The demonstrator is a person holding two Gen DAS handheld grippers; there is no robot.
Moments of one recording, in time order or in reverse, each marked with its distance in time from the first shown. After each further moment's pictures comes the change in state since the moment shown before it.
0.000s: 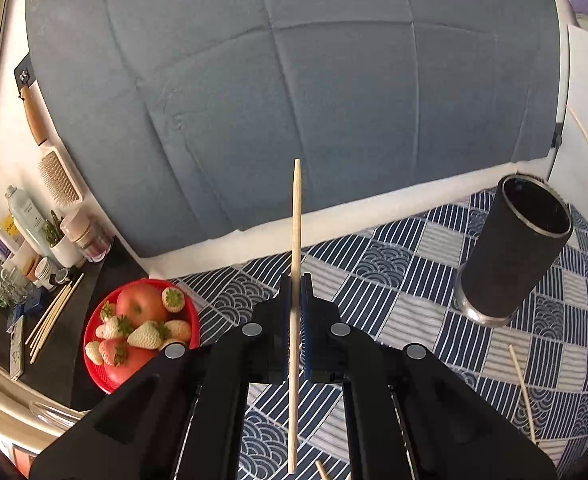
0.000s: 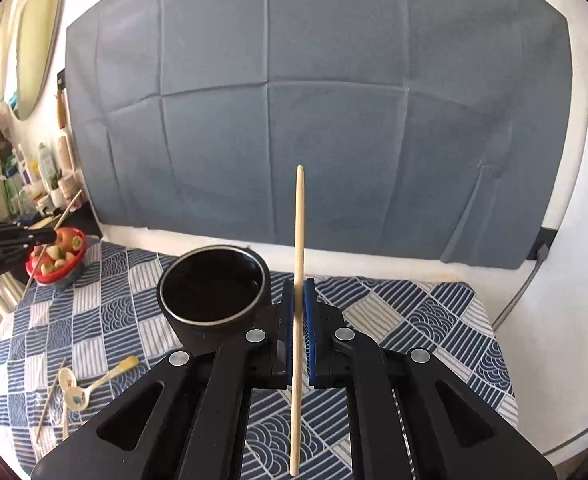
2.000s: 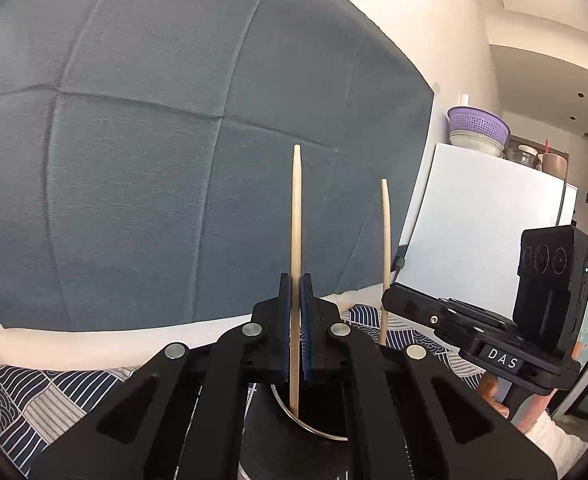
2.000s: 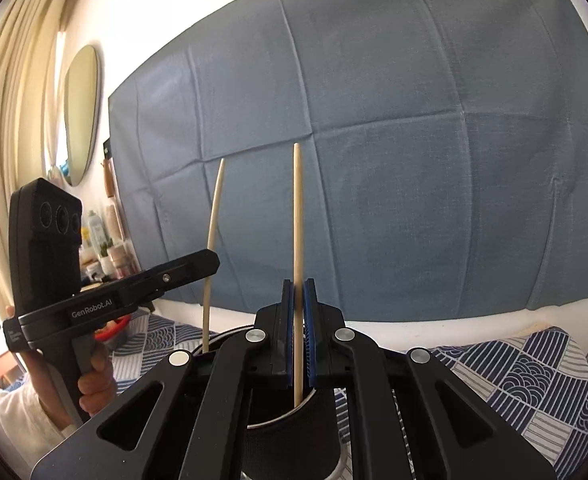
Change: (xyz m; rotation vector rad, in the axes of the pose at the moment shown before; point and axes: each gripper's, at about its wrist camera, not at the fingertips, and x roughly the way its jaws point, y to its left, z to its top) left arm 0.045 -0.124 0.050 -0.117 -0.443 -0.648; right arm 0.052 -0.002 -0.019 0.085 -0.271 0.246
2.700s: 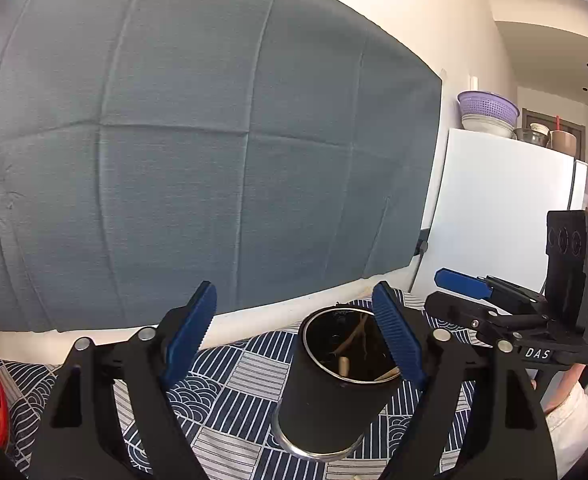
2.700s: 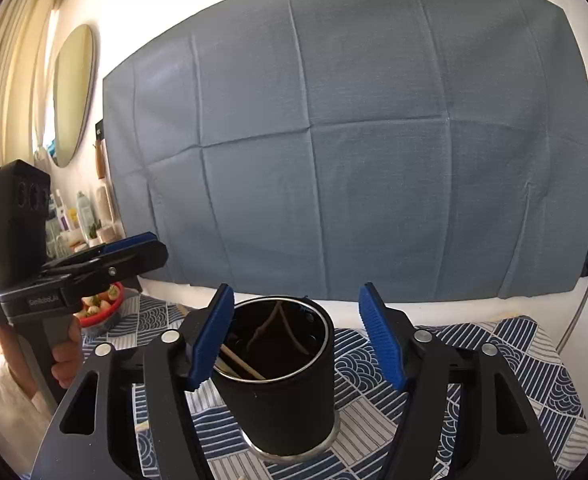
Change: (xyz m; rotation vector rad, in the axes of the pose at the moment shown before) left arm -0.062 -0.001 0.001 0.069 0.019 0.123; right arm -0.031 0.027 -0.004 -0.047 0.040 -0.091
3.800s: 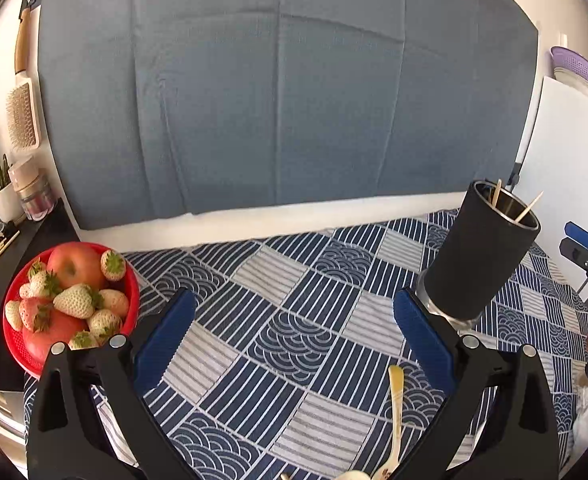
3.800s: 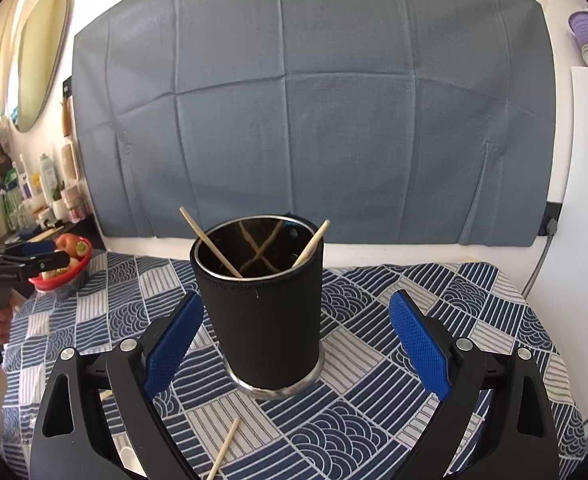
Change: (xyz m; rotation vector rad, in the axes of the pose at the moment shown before) left arm -0.072 0.113 -0.068 -0.077 0.348 0.305; right arm -0.007 0.024 -0.043 0.007 0.170 -0.186
